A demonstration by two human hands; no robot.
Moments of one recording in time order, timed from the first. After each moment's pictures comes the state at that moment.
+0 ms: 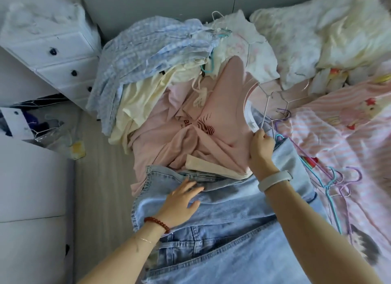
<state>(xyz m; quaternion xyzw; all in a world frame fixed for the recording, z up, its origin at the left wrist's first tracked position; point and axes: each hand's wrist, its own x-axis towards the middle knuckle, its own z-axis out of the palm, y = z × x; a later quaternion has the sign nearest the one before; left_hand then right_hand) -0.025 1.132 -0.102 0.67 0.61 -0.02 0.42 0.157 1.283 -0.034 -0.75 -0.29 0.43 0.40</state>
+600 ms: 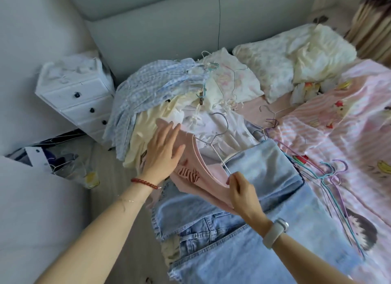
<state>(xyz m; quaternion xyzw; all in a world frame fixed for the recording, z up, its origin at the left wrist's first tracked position) -0.081 1.187 0.036 0.73 0.65 0.18 0.09 0.142 1.122 -0.002 -0.65 -0.58 0.39 0.29</state>
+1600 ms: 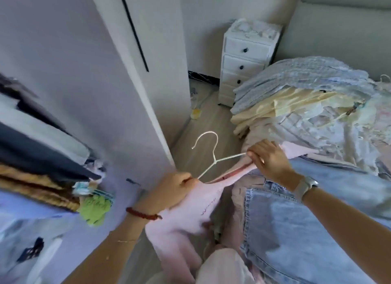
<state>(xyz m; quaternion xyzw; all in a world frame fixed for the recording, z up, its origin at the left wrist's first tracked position) -0.130 0.715 0.098 0.39 0.84 0.27 0.27 -0.012 0.962 0.068 -0.08 -0.97 0.14 0.18</state>
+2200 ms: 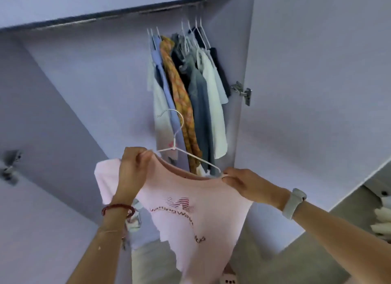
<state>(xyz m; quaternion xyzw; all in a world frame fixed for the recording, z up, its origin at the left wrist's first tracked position) -0.172 0.319 0.167 -0.09 0.88 0.41 -0.23 -0.198 0.606 0.142 0.28 -0.90 0.31 -0.09</state>
